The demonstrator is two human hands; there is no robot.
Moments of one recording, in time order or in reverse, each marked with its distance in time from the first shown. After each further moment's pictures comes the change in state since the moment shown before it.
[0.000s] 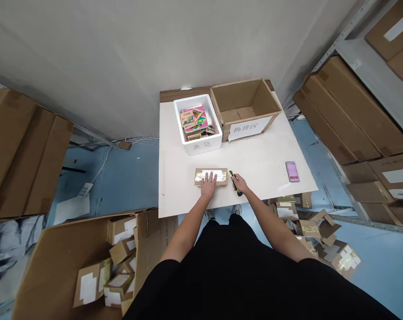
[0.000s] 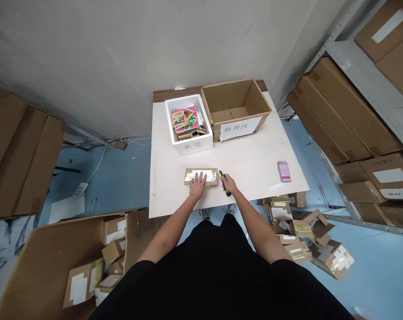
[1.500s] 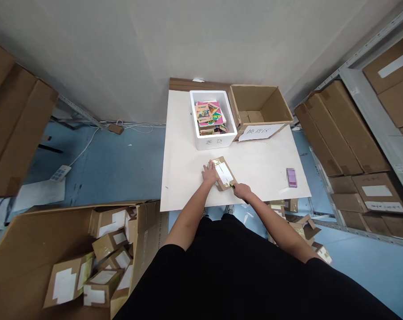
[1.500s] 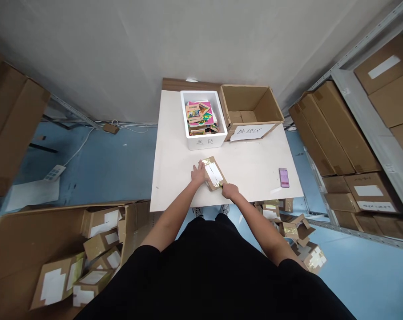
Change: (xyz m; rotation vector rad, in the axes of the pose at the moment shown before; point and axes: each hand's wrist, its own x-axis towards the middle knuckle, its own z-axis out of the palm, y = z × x) left_hand 0.038 -0.052 -0.051 -0.255 -0.218 -0.188; right_hand -0.049 -0.057 0.050 -0.896 -0.123 0.146
